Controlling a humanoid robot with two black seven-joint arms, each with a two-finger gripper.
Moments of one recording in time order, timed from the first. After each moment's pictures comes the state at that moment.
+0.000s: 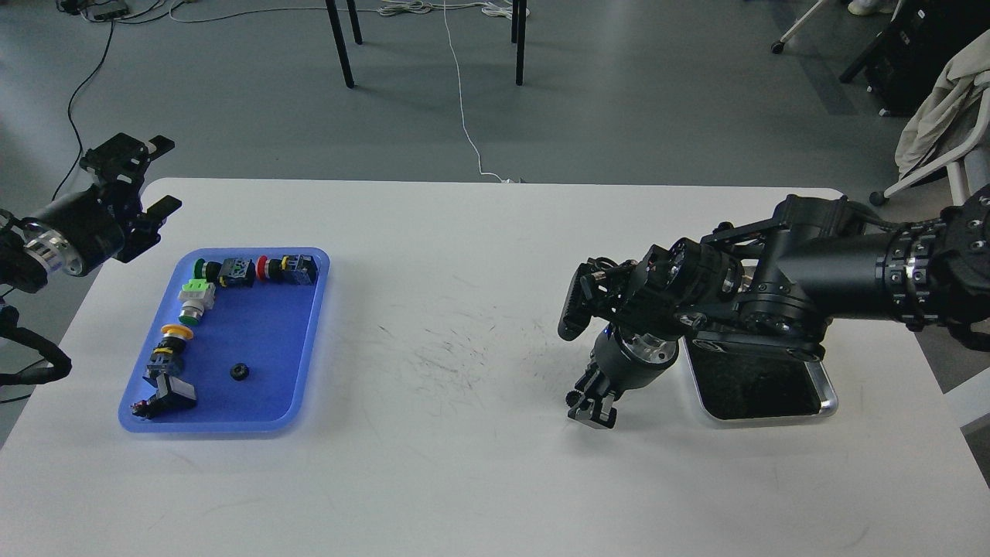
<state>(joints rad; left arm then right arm) -0.79 0.66 -0.37 -0.52 0.44 -0.49 -0.49 1.46 -0.13 -0.67 1.07 -1.58 0.40 0.46</state>
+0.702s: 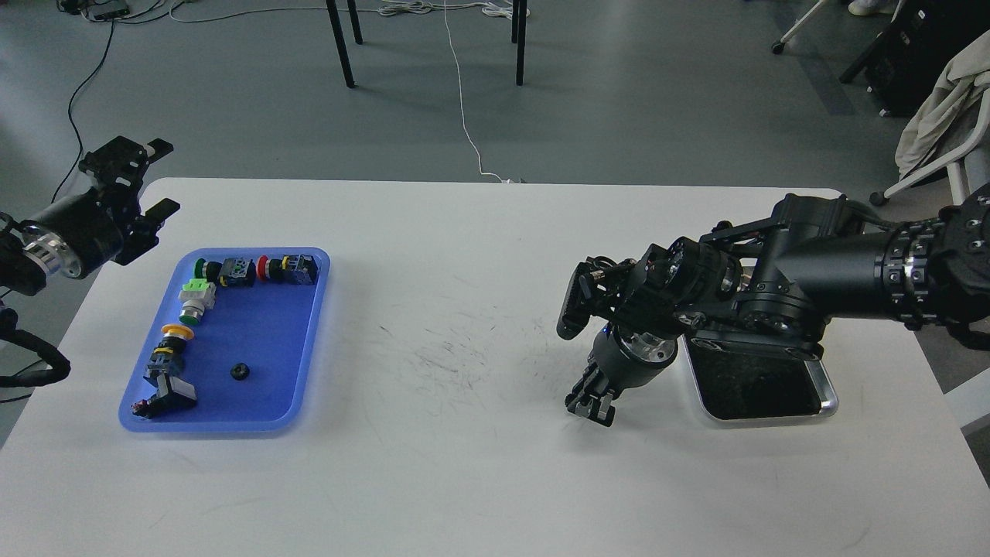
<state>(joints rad) -0.78 0.66 -0.37 -0.51 0.44 -0.49 -0.49 1.47 -0.13 -0.67 1.07 -1.58 0.40 0.46</state>
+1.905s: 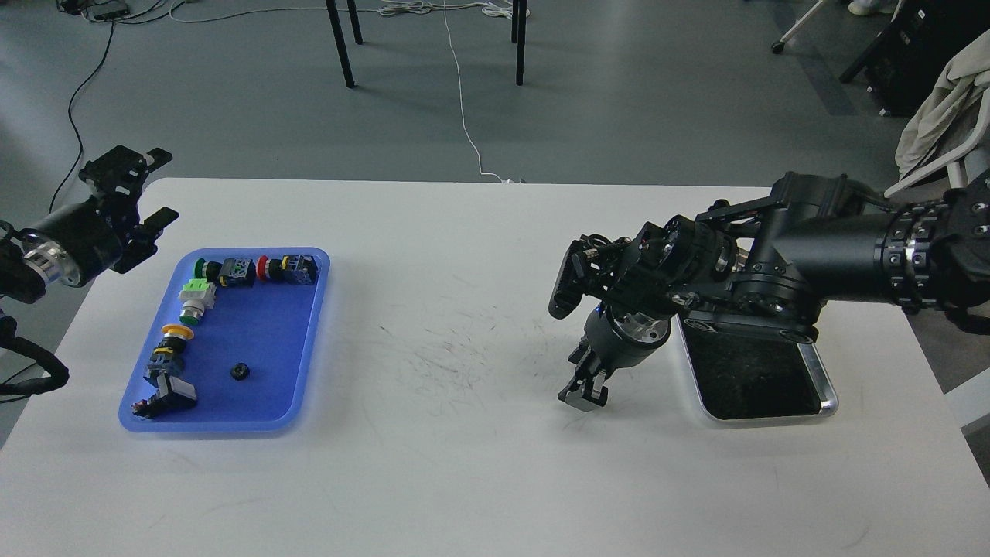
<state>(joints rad) -0.77 0.66 -0.37 -0.51 0.44 -0.49 -0.49 1.51 -0.11 -0.66 1.06 -1.56 0.41 0.46</state>
